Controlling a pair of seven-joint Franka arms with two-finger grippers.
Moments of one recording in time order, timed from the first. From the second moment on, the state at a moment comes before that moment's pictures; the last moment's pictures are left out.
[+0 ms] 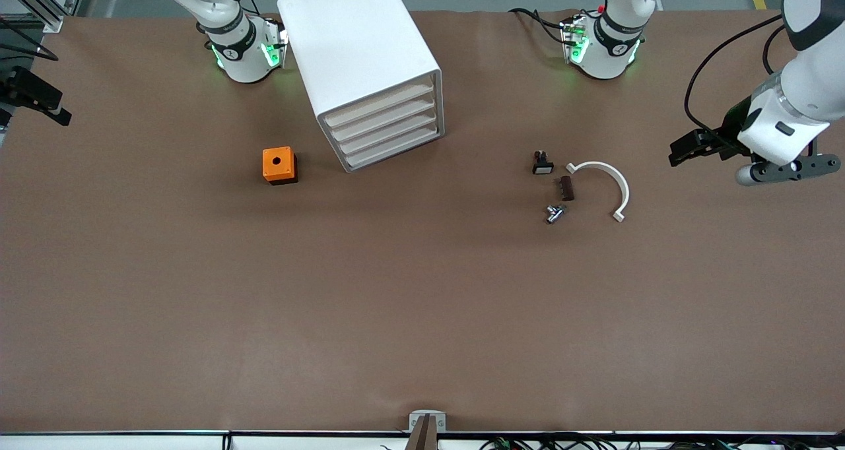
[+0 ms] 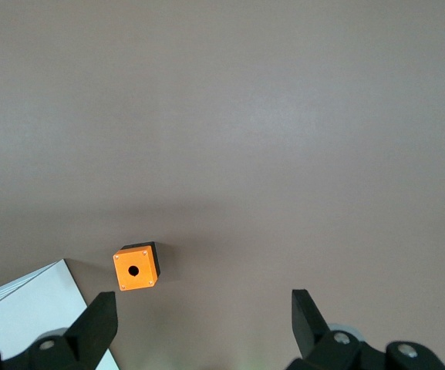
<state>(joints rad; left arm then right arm) -0.05 -0.10 -0.02 -1.88 -0.06 1.74 -0.18 -0.02 -0.12 -0.08 -1.59 0.01 1.49 -0.07</state>
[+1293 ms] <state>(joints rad) -0.02 -0.03 -0.01 -1.70 -0.06 1.83 -0.13 -0.02 -0.12 -0.07 -1.60 0.01 1.47 -0.03</state>
